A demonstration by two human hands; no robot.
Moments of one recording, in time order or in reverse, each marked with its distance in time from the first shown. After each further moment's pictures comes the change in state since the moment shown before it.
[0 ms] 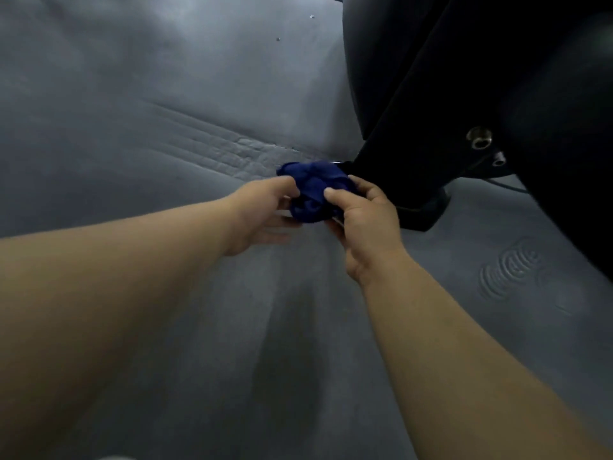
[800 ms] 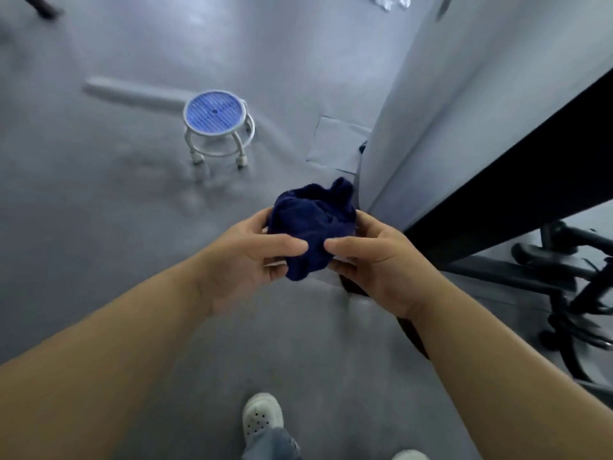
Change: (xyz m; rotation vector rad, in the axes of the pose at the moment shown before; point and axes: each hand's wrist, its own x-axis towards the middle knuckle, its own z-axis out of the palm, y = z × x) left_hand -0.493 0.389 -0.126 -0.221 -0.186 0.208; right_hand -0.374 -0.457 0.151 -0.110 -0.665 0.086
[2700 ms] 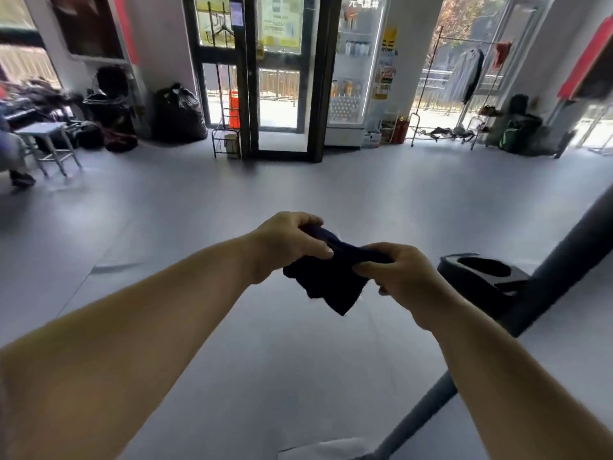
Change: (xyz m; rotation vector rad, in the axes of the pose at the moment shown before) left_hand 0.629 0.858 0.039 0.809 -0.281 0.431; right_hand 0.506 -0.796 -0.118 -0.533 0.756 -0.453
